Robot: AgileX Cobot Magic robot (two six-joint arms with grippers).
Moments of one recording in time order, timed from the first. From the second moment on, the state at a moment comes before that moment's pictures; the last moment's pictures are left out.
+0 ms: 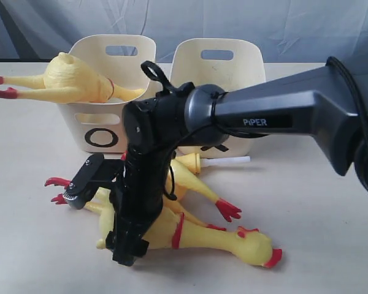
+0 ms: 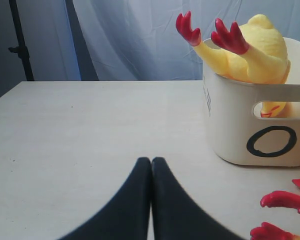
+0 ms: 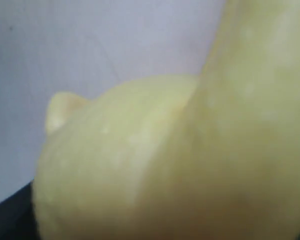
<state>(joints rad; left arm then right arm) 0.03 0.01 0.00 0.02 0.25 -0.01 0.94 2.16 -1.45 0.36 0.91 -0.71</state>
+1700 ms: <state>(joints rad) 0.03 0.01 0.00 0.02 0.25 -0.01 0.80 2.17 -1.75 0.63 -0.22 -0.72</state>
